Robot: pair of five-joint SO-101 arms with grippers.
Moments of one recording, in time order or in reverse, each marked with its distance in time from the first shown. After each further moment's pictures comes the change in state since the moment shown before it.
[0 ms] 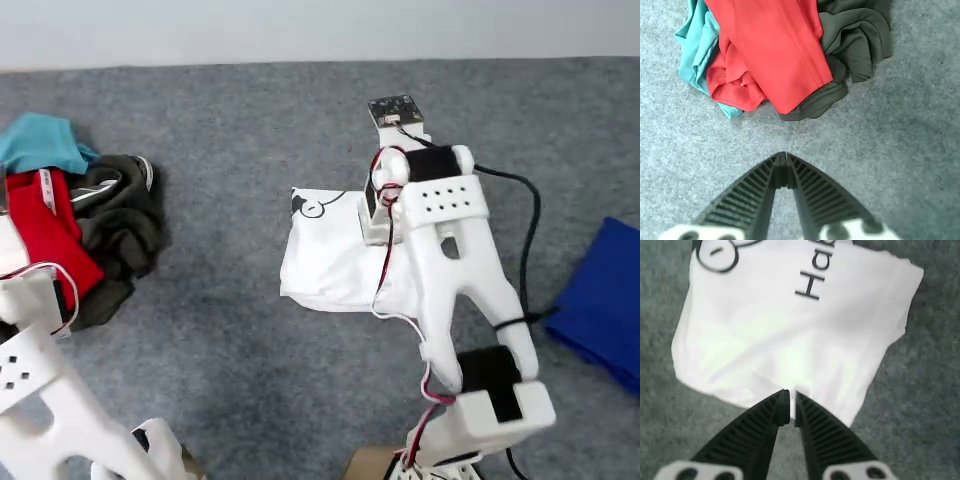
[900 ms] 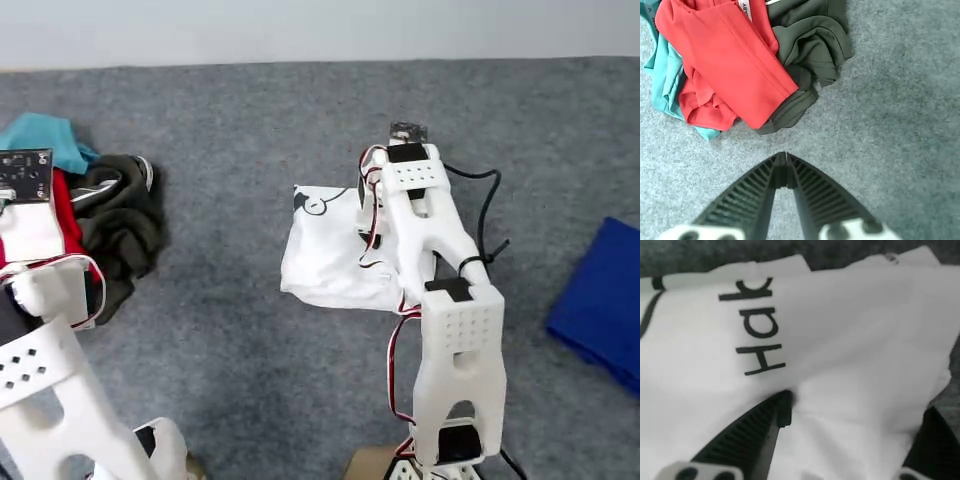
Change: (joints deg) left arm 9.1 0.0 0.0 0.1 0.0; right arm 2.9 37.6 -22.9 -4.0 -17.2
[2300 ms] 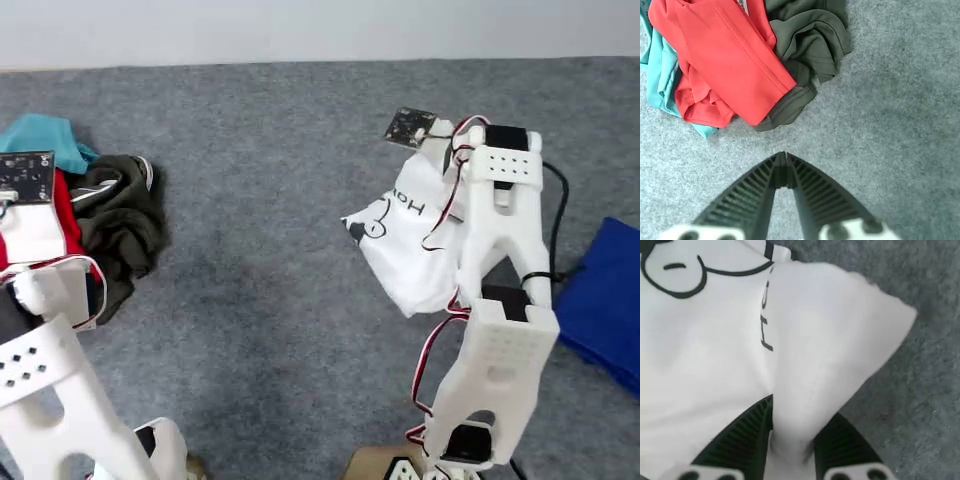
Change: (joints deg) left arm 0.0 0.0 0.9 0.0 0.0; right arm 15.5 -10.8 -0.4 -5.5 89.8
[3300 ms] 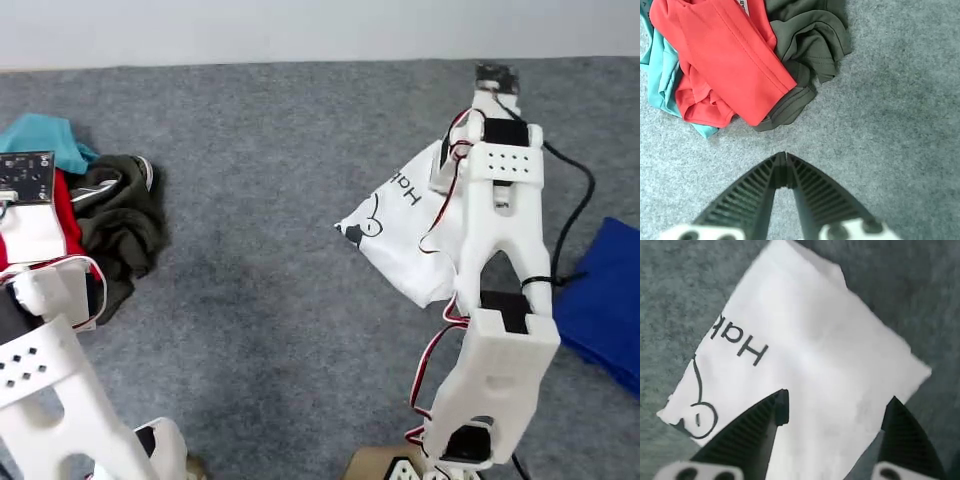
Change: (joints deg) left arm 0.0 0.0 0.0 0.0 0.0; right arm -1.1 -4.9 0.0 4.7 -79.6
